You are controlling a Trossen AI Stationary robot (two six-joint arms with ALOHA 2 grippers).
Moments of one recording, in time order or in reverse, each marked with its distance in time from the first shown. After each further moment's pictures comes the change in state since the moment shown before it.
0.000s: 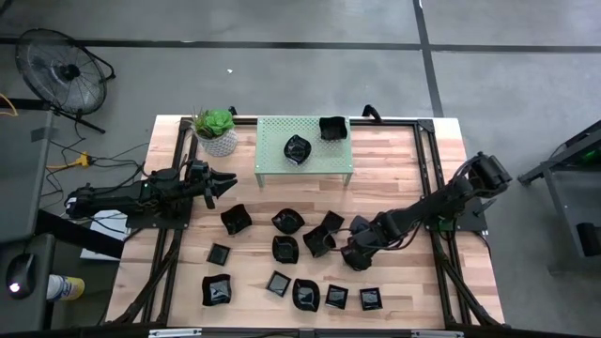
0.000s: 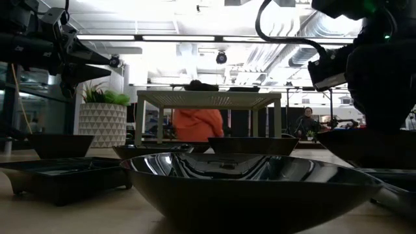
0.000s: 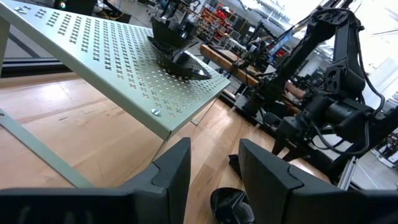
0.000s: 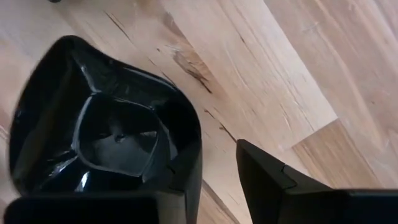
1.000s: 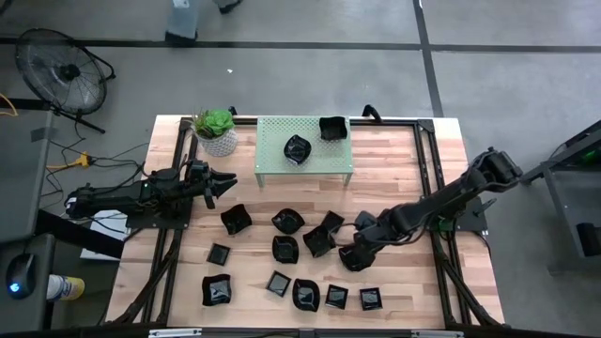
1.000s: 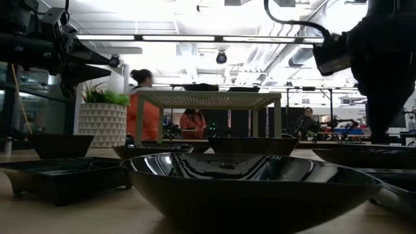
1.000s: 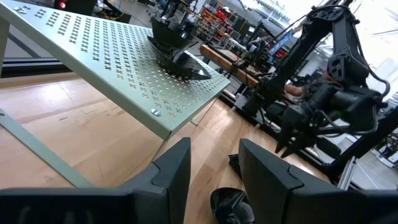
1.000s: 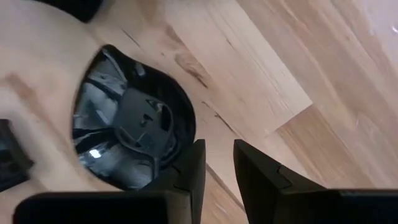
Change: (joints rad) left arm 0.000 0.000 0.000 0.000 0.000 0.000; right arm 0.000 -0.102 -0.001 -0.064 0.007 0.052
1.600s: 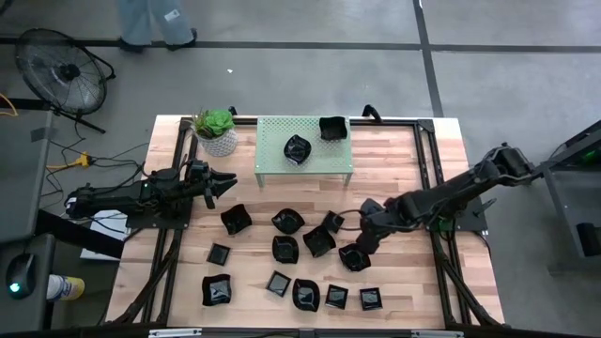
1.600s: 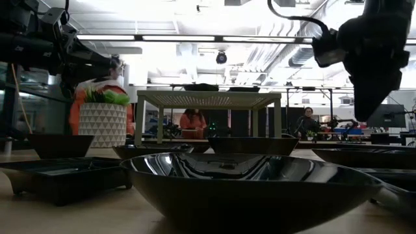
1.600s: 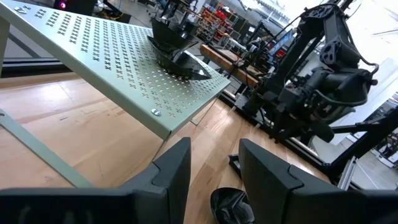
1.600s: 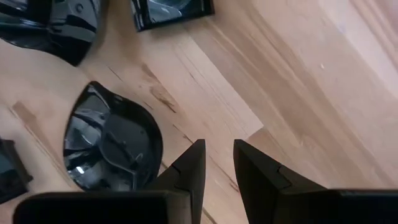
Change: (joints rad) left arm 0.000 0.000 0.000 0.000 0.000 0.000; right arm -0.073 -0.153 -0.064 -0.023 0.046 -0.061
